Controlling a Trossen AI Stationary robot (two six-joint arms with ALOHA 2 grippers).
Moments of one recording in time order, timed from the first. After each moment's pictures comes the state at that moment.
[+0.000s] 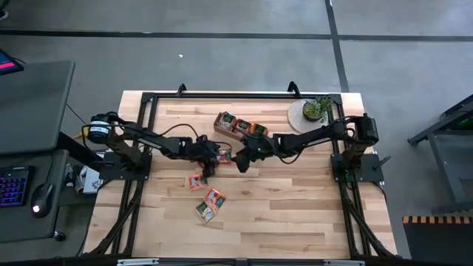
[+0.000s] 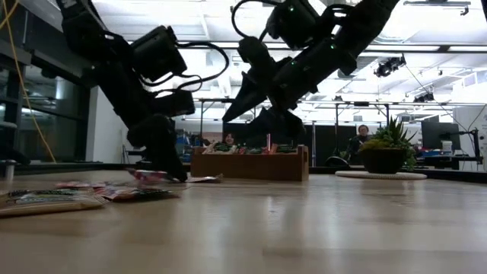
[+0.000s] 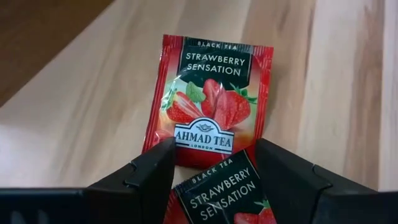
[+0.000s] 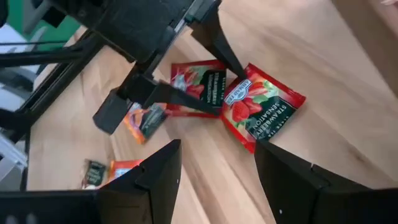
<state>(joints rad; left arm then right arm) 0.05 1.59 0.61 0.08 -0.14 -0.15 -0.05 1.80 0.98 0.21 -0.01 0.74</state>
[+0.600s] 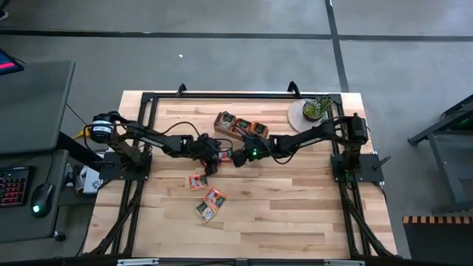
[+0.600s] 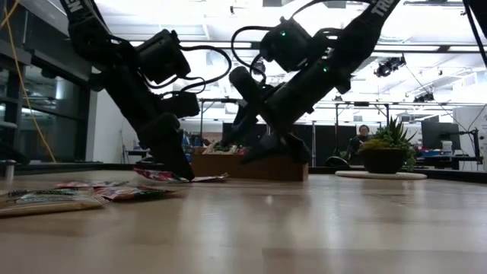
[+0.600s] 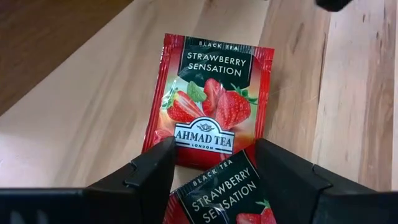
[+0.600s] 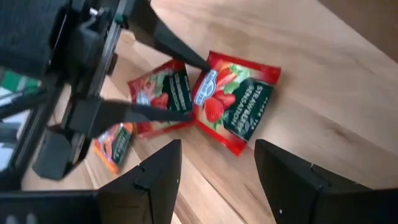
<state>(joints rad) 0.08 1.64 0.61 0.12 -0.10 -0.18 -0.06 1.91 0.98 0.26 0.02 1.00</state>
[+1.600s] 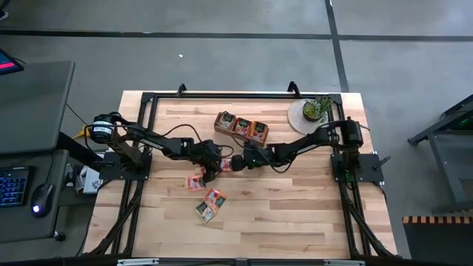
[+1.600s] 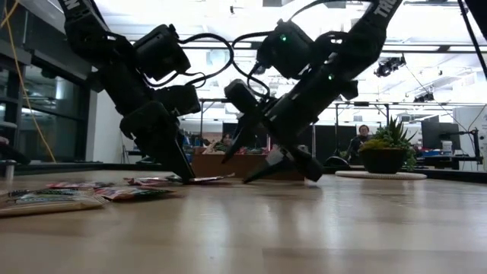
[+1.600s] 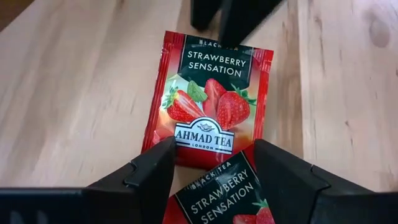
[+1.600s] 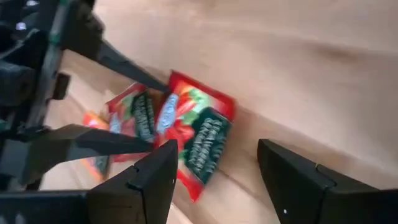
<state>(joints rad) 0.04 1.65 0.60 0.14 0.05 -0.12 0.01 1.97 0.98 0.25 0.11 1.25</state>
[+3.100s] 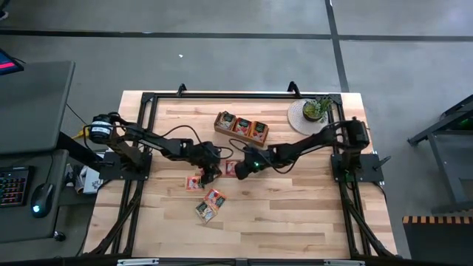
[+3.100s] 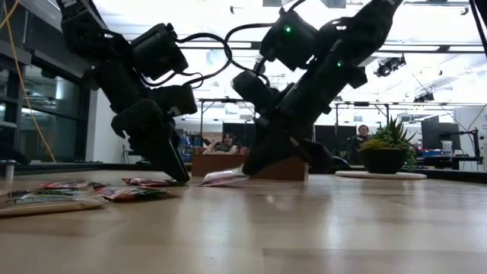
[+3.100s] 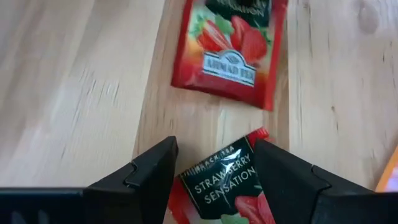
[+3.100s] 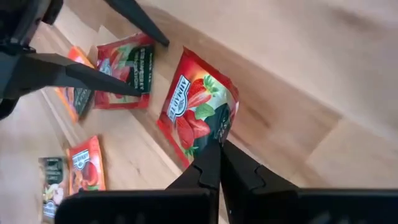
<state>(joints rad) 0.03 1.61 0.61 0.12 0.04 -0.13 0.03 1.91 0.99 0.11 0.04 1.07</state>
